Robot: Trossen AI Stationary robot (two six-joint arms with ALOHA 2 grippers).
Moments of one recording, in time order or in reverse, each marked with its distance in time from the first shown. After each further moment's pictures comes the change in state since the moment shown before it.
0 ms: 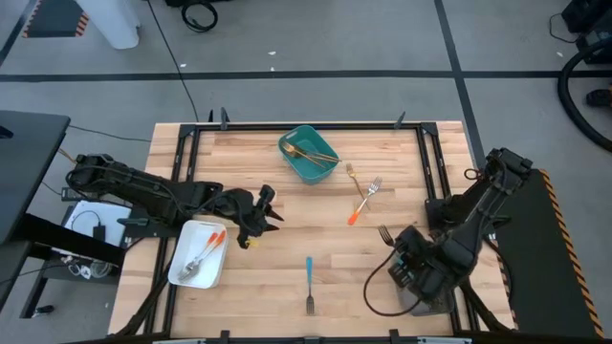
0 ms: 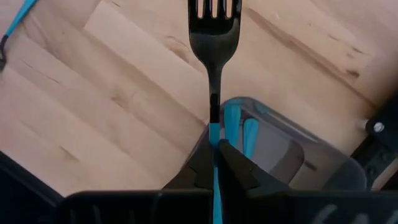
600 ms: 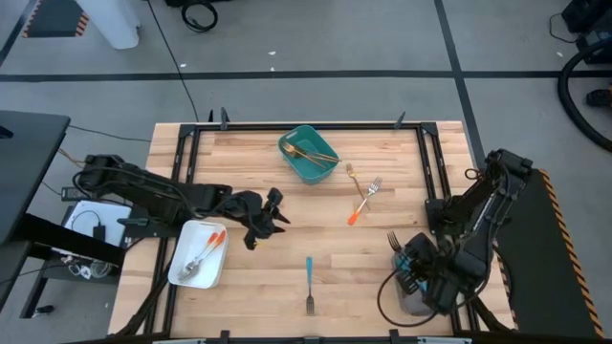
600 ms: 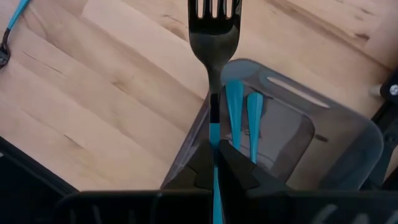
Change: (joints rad) left arm 0.011 0.104 -0.001 0.095 0.026 0.043; right arm 0.119 0.007 -0.021 0.020 0.014 0.192
